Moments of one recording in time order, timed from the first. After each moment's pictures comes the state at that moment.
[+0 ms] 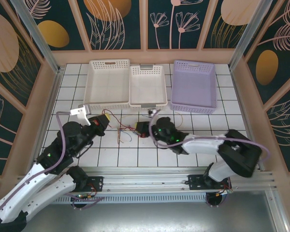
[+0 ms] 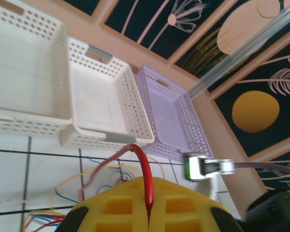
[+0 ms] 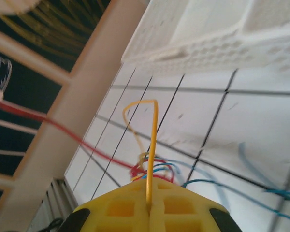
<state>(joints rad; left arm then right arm) -0.74 0.54 0.74 -0.43 -0.20 -0.77 0.93 1.38 0.54 0.58 -0.05 0.82</state>
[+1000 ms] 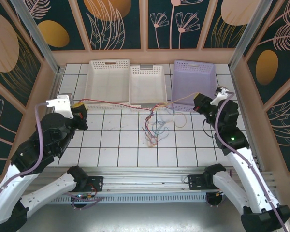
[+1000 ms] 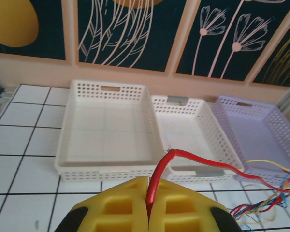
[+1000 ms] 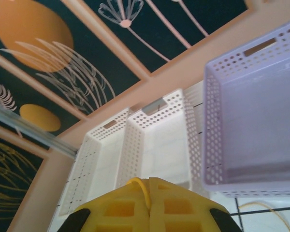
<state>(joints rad) -0.74 0.66 1.16 -0.83 -0.52 -0.41 0.26 0.72 0.79 -0.27 -0.06 0.69</state>
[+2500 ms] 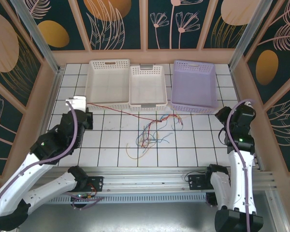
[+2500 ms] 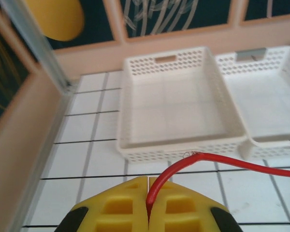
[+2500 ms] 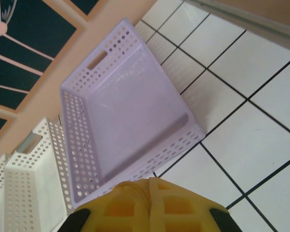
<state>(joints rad) -0.74 0.75 1.02 -0.80 -0.69 -0.26 -0.19 0.70 0.73 -0.56 -0.09 0.67</state>
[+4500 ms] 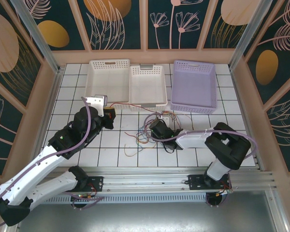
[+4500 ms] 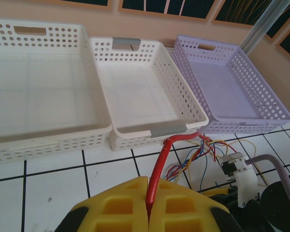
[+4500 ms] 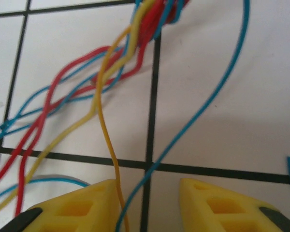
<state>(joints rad) -0.74 0.83 0.89 -0.48 -0.24 -0.45 0.93 1.61 0.65 0.02 0.32 0.78</state>
